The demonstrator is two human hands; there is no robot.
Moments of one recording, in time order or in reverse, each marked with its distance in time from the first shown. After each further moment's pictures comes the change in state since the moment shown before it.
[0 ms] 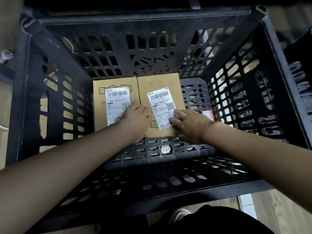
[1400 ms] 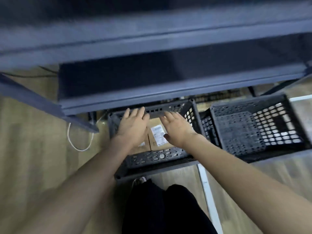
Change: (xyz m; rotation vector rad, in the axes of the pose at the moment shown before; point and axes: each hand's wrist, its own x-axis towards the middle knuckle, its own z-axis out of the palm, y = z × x) left_hand -0.276 -0.122 -0.285 -0.471 0.241 -0.281; right_hand -0.285 -0.045 -0.292 0.120 0.305 0.131
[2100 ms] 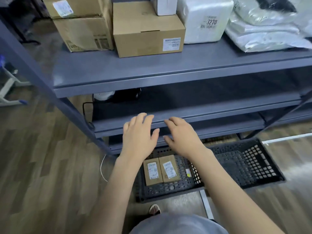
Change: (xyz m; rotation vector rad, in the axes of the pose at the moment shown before) left_hand -0.203 -0.034 -0.317 -0.309 0.513 -0.174; right_hand -0.186 -0.073 -0.321 0.278 0.442 0.089
